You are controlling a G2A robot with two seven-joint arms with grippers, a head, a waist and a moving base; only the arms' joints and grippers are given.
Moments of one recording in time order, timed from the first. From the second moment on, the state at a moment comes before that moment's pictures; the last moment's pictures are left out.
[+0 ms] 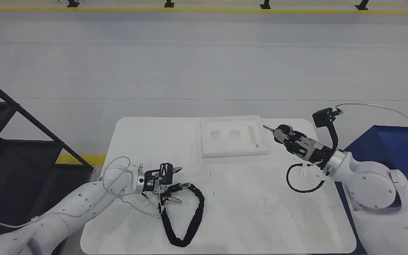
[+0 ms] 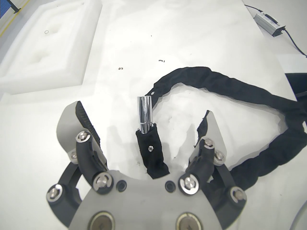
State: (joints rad) left arm 0.78 -0.83 -0.35 -1.10 1.44 -0.73 0.60; right arm -1.35 -1.00 1.58 -1.92 -0.29 -0.28 0.79
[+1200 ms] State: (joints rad) left arm 0.76 -0.95 -0.38 -0.92 1.51 -0.83 0.66; right arm -1.35 -1.00 1.58 -1.92 -0.29 -0.28 0.79
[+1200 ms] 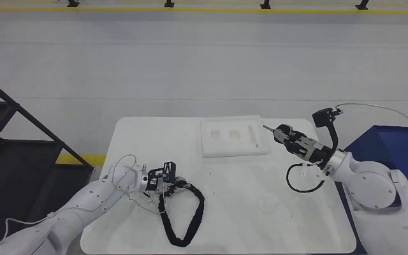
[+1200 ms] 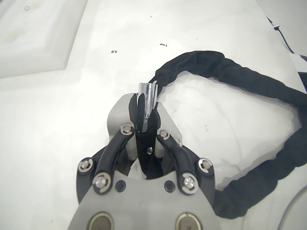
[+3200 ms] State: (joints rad) left arm 0.65 -0.94 -0.60 -1.45 1.54 -0.80 0.66; right arm -1.32 -0.97 1.61 -2.12 -0.07 -0.03 1.18
